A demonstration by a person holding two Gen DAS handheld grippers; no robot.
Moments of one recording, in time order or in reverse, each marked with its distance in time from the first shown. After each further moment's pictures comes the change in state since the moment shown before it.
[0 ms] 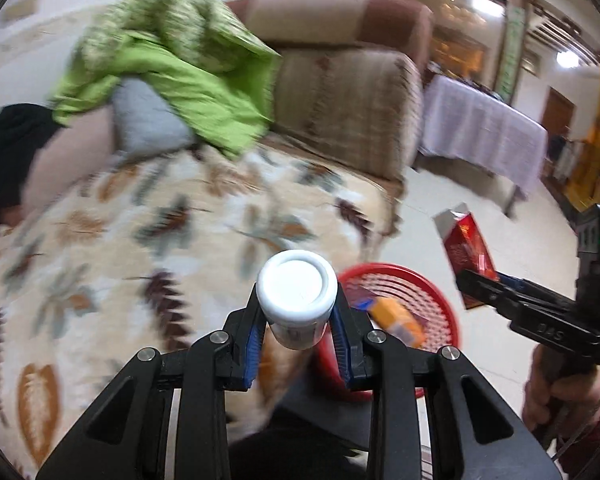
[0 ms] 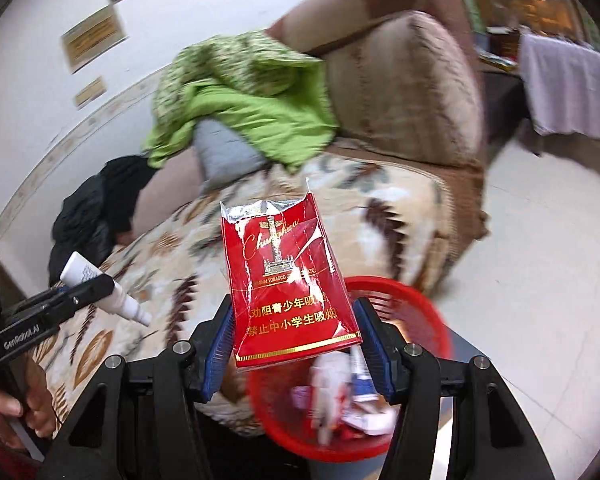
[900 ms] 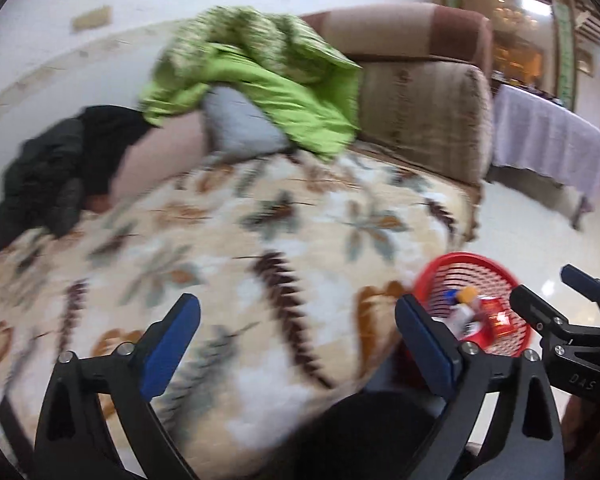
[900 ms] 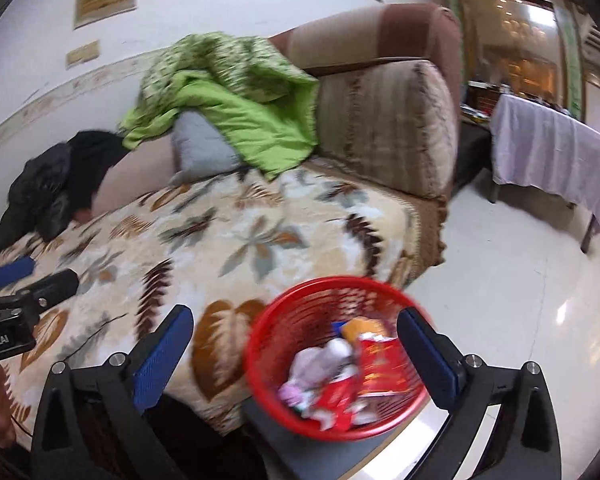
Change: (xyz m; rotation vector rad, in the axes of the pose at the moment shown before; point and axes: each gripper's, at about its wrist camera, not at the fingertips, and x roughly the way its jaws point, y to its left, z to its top) left arm -0.070 0.057 -0.056 -0.054 -0.100 0.369; right arm -0.006 0.111 -0.039 -0.199 -0.076 -0.229
